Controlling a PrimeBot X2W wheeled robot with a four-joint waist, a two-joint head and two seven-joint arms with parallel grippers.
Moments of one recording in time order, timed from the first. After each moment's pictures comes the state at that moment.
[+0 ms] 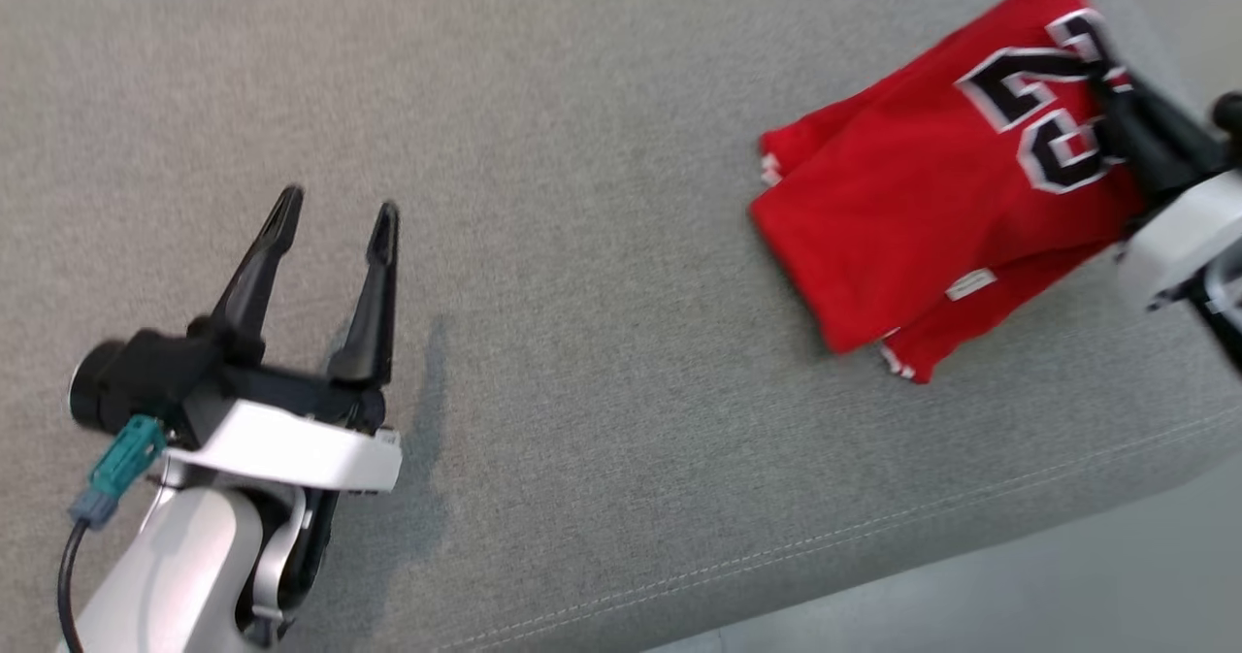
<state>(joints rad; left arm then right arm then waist) -0.32 0.39 -0.39 -0.08 -0.52 0.19 -0.19 -0.87 -0.56 0.67 0.66 0.50 0.13 -0.25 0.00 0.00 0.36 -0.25</state>
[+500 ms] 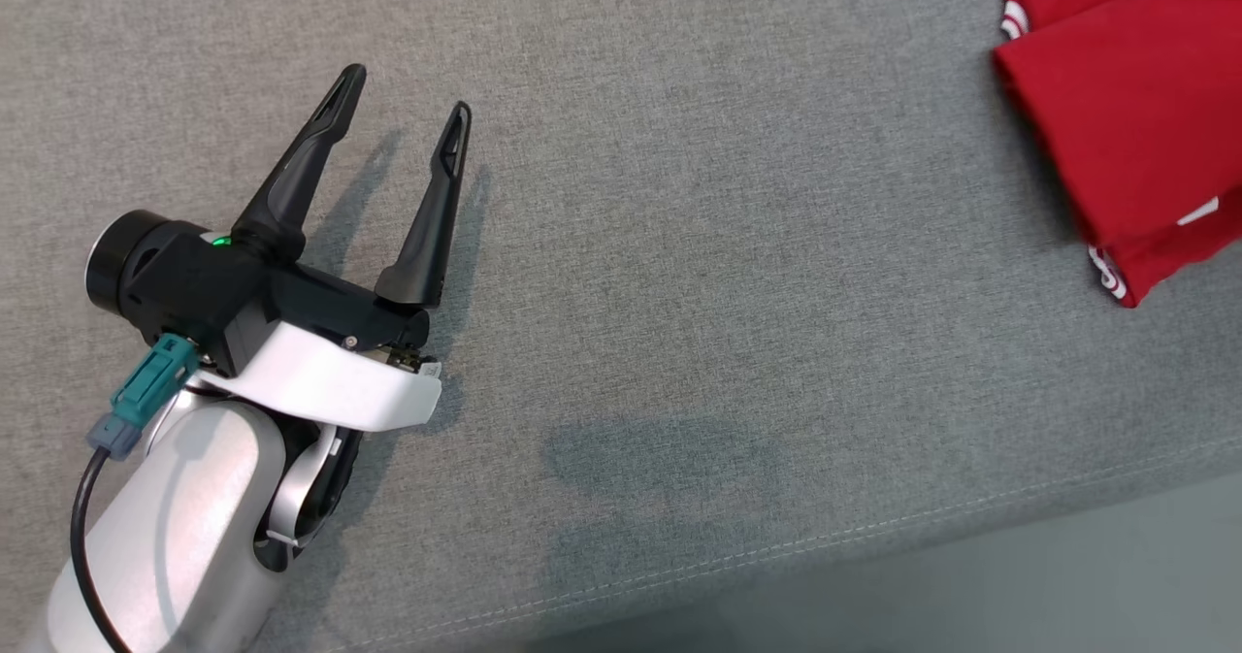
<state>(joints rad) -0.49 0.39 -0.46 -0.11 -0.47 0.14 -0.15 -0.96 -0.63 0.36 0.93 0.42 0.13 -0.25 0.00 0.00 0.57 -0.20</state>
